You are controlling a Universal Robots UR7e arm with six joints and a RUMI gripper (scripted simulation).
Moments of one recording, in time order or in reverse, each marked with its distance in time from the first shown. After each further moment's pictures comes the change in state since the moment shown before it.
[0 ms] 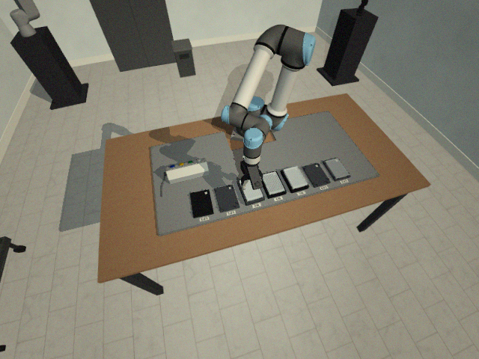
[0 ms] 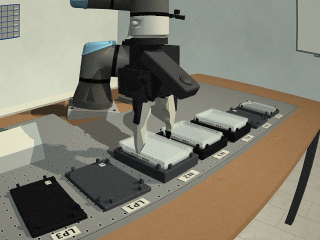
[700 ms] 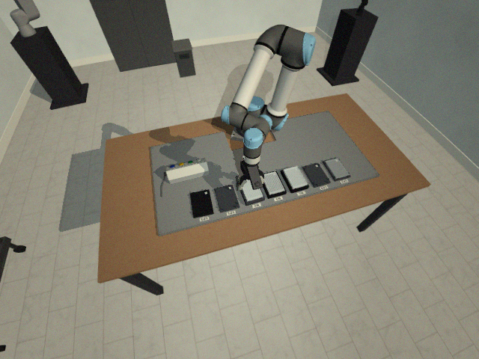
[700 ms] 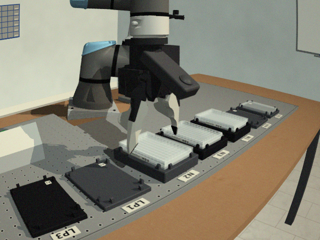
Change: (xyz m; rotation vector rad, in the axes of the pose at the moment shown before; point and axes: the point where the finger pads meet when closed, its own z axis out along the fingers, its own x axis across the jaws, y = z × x) arm 0.000 0.000 0.000 0.000 0.000 0.000
